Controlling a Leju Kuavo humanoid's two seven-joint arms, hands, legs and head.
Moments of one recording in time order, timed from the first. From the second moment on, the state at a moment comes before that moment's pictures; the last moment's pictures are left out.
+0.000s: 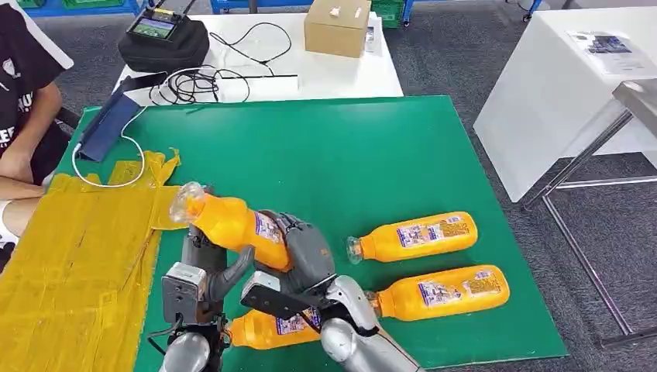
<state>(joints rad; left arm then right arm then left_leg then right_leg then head) -0.05 -0.16 -0.37 -1.40 -0.17 0.34 -0.52 -0.24 0.17 0.63 -1.05 0.79 -0.41 -0.25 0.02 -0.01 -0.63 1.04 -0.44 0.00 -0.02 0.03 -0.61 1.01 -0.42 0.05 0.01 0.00</state>
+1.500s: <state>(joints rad) -0.07 -0.16 -0.37 -1.39 -0.14 0.36 -0.58 -0.24 0.12 0.75 -1.10 0.77 -0.52 -0.32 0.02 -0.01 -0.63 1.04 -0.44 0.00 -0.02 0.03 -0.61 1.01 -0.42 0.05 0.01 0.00</state>
